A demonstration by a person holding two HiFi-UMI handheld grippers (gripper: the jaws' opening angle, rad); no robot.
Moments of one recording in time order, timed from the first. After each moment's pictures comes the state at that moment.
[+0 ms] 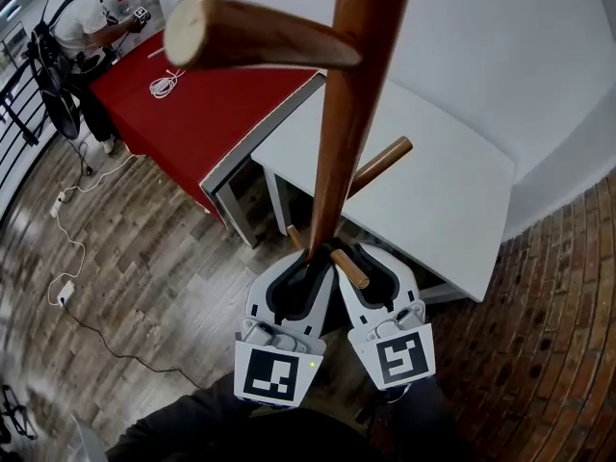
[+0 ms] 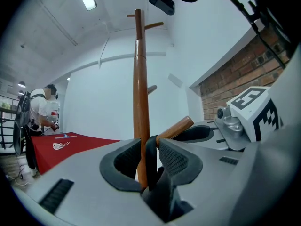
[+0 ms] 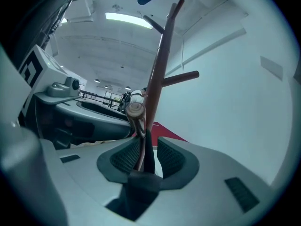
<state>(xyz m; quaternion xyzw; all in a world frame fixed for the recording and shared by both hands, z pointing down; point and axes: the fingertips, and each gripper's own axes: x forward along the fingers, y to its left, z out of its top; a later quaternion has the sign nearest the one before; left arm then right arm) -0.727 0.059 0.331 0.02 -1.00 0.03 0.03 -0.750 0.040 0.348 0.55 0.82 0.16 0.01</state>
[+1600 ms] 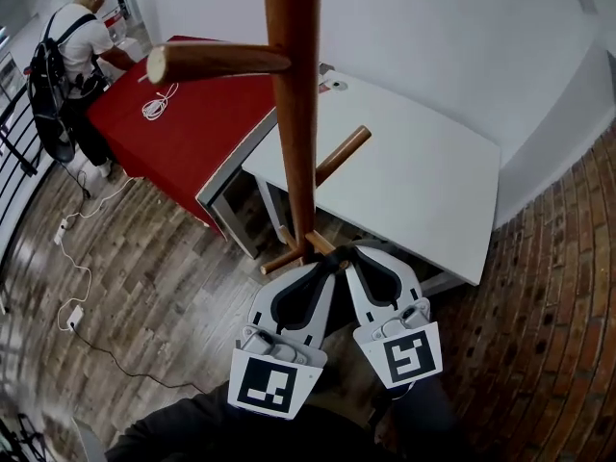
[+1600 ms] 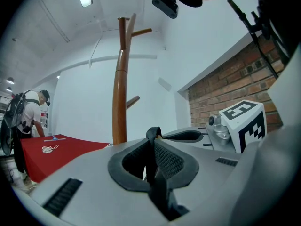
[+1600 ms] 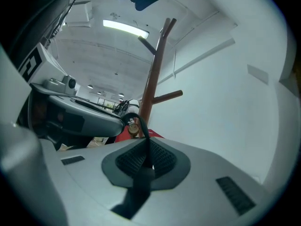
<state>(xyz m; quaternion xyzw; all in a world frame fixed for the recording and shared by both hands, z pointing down) -0.705 0.018 0.298 0.08 -1.00 0.03 0.02 -0.739 0.006 0.313 0.51 0.85 0.11 0.05</state>
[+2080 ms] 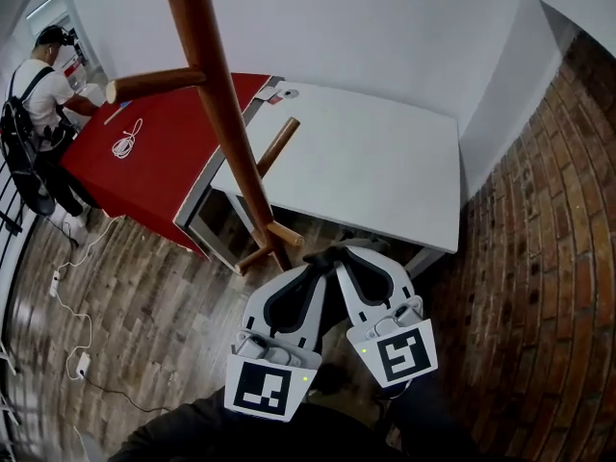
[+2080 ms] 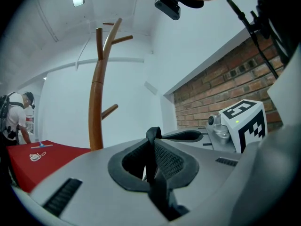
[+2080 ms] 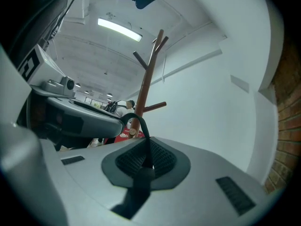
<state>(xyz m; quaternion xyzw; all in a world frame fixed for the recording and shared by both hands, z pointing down) -0.679 -0.033 0.282 0.15 -0.99 0.04 0.00 -0.713 -0.049 0.295 0.45 0.89 0.10 0.07</state>
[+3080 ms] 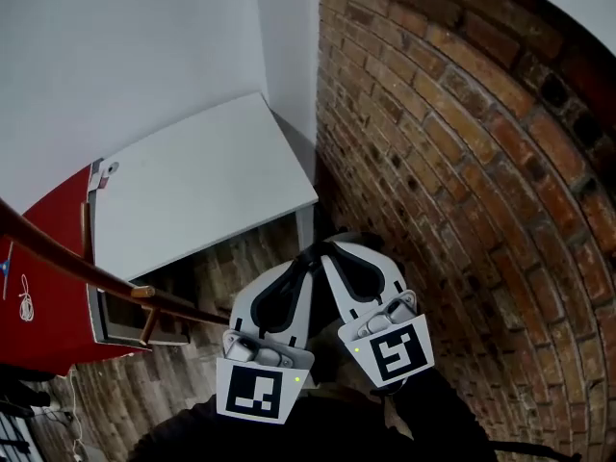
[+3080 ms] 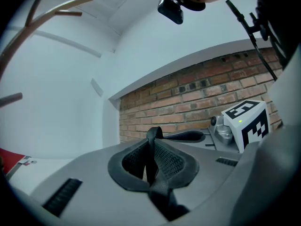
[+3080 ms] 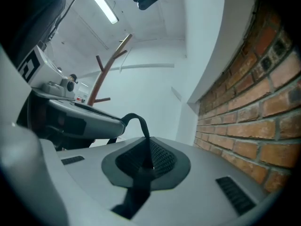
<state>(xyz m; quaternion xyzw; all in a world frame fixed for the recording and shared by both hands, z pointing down) -0.644 -0.214 0.268 0.48 -0.88 0.01 -0.01 -0.656 -0.250 0.278 0.10 0.99 0.13 0.03</state>
